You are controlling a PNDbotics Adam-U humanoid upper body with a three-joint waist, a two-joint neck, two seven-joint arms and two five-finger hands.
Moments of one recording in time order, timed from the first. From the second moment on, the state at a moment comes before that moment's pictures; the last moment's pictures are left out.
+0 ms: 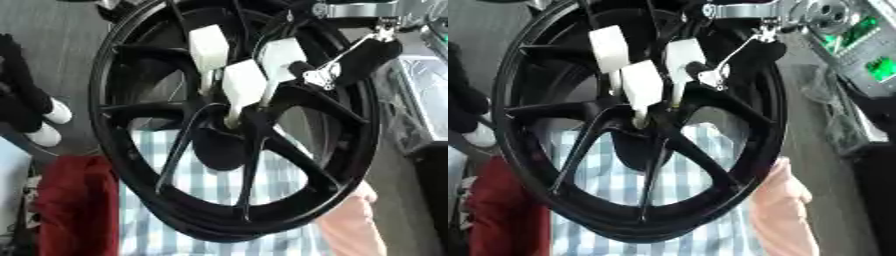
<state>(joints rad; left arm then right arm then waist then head) -0.39 0.39 0.10 -1.69 0.19 0.02 -0.23 -0.74 -0.87 0.33 -1.92 0.32 0.15 0.79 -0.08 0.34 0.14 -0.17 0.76</state>
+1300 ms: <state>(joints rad) -0.40 0.37 0.19 -1.61 0.30 0.04 -0.12 -0.71 -0.86 0.33 -1.86 0.33 0.13 0.79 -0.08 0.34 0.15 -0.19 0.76</state>
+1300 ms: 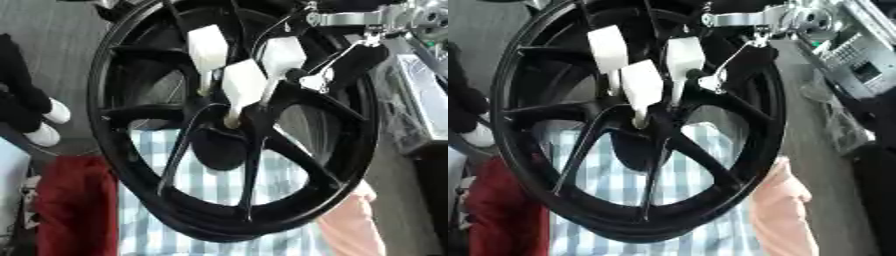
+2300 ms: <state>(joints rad) -0.40 0.37 0.19 -1.61 0.29 0.05 -0.12 -0.71 -0.86 0.33 -1.86 0.28 0.21 0.70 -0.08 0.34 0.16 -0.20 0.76</state>
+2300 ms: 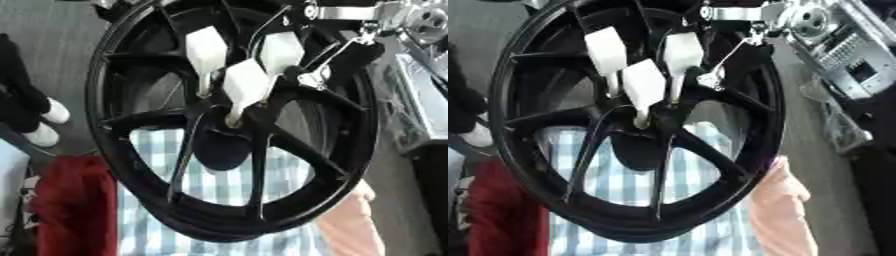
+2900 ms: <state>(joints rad) -0.40 0.37 0.19 -1.61 0.28 0.05 -0.13 -0.71 -0.87 0.32 -1.87 0.22 0.26 0.69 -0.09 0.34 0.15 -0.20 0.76</state>
